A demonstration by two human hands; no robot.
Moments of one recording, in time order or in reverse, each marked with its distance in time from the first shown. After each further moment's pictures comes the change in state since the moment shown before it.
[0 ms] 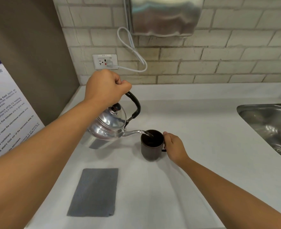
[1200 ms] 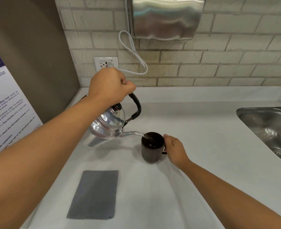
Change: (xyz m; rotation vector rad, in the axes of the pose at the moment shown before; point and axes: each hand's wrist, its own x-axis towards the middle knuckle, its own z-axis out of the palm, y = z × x) left_hand 0.011 0.008 -0.003 0.141 -0.019 0.091; right_hand 0.000 0.002 -0.001 -0.004 -0.008 0.007
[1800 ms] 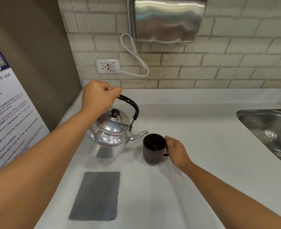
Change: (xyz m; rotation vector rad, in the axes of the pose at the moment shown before) left_hand -0.020 -0.037 0.009 -0.378 0.108 -0.236; right_hand -0.004 -0.004 -0.002 -0.001 -0.009 0.032
